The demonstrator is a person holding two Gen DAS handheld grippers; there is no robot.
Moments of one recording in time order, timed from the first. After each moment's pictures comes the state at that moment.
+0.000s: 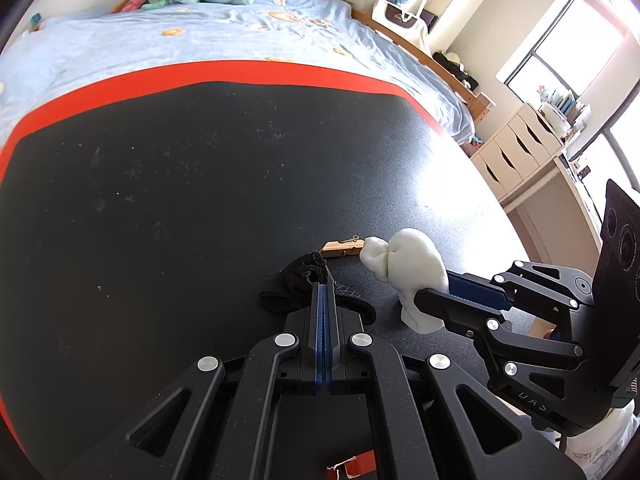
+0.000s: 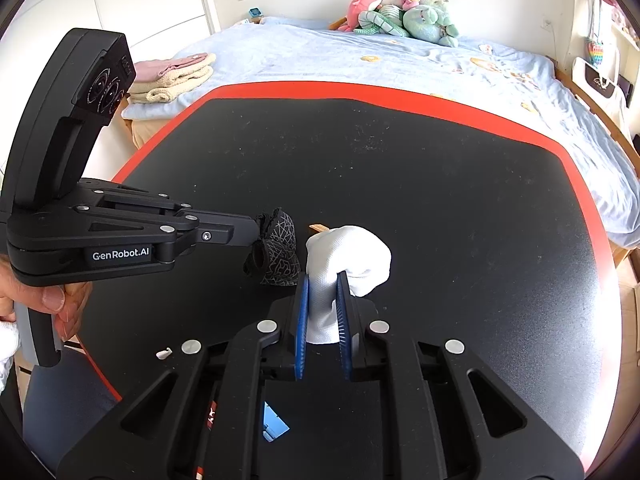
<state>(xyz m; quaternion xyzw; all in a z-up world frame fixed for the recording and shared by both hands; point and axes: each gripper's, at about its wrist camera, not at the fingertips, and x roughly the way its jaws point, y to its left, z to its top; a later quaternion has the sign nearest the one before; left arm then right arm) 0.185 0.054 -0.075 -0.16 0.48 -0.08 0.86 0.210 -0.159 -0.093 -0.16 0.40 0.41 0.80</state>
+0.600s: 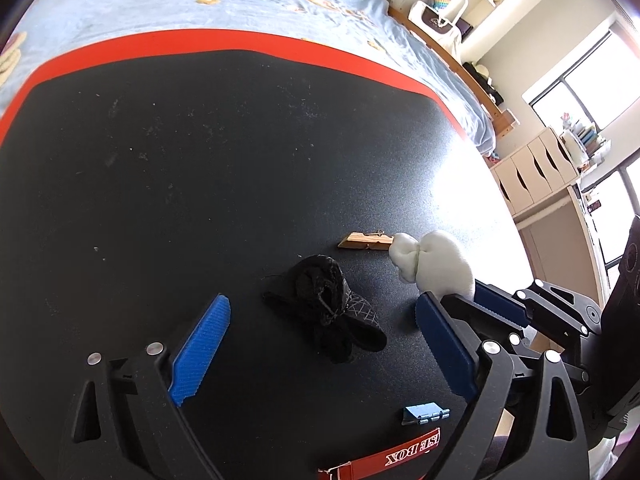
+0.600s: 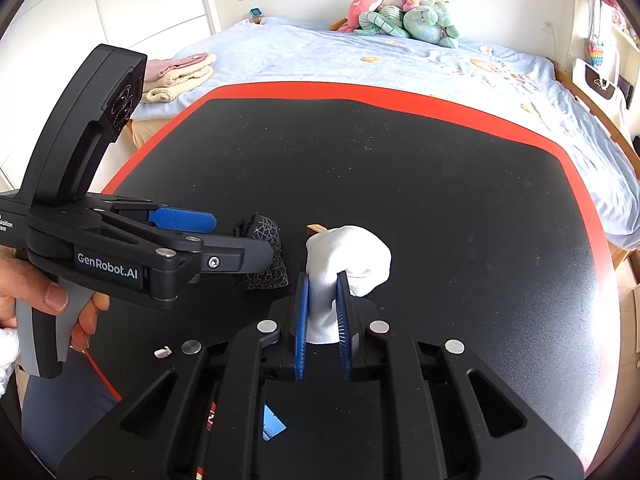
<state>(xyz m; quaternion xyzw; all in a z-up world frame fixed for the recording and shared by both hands) 0.188 0.066 -0.092 -0.22 0.50 -0.05 0.83 0.209 -0.160 -0.093 -0.16 0.40 0.41 0.80</state>
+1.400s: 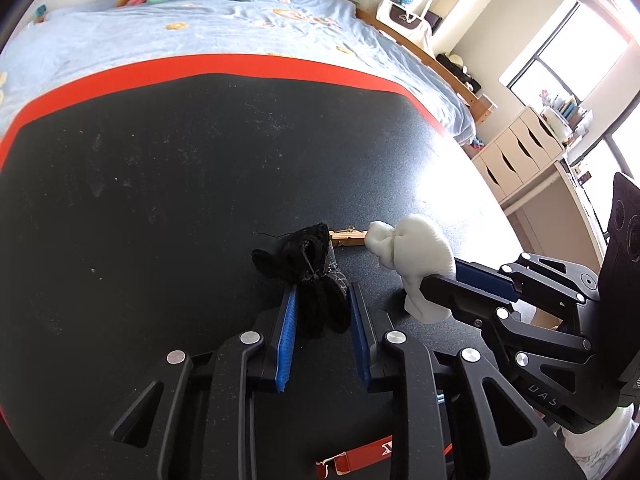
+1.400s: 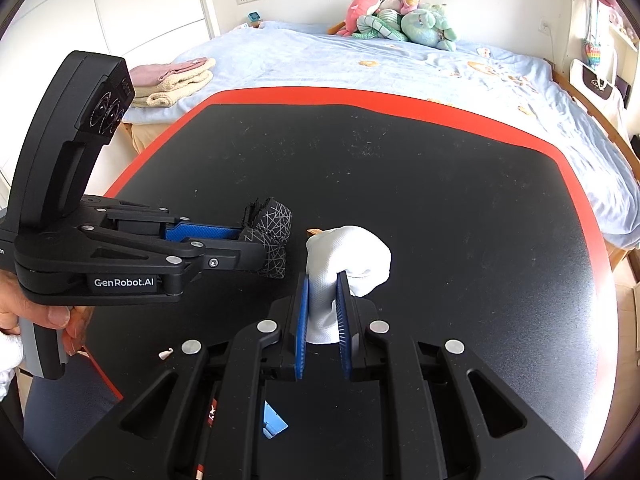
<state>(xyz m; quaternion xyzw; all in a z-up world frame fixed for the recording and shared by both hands) 0.178 0.054 -0.075 -0.17 0.48 -0.08 0.86 0.203 -0.163 -0.086 -0.16 0.39 0.41 0.81</state>
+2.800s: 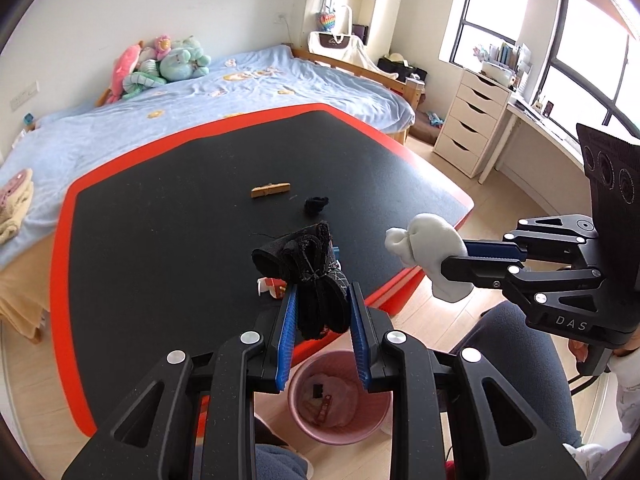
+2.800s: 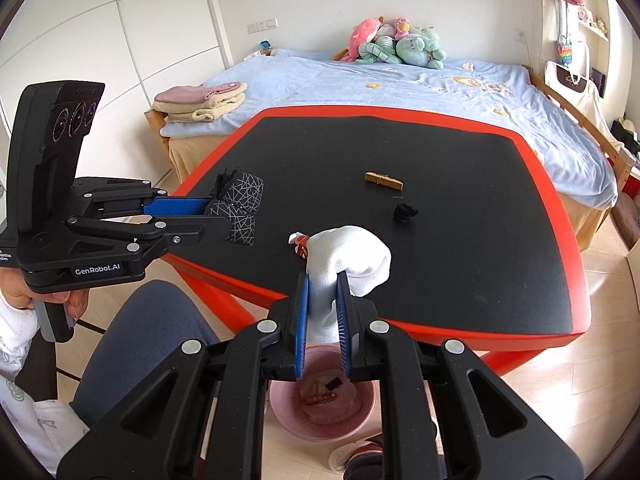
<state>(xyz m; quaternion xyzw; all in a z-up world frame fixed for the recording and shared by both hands) 0.009 -0.017 -0.002 -0.02 0.41 -0.11 0.90 0.021 -0.271 -0.037 -0.12 0.38 0.41 0.82</state>
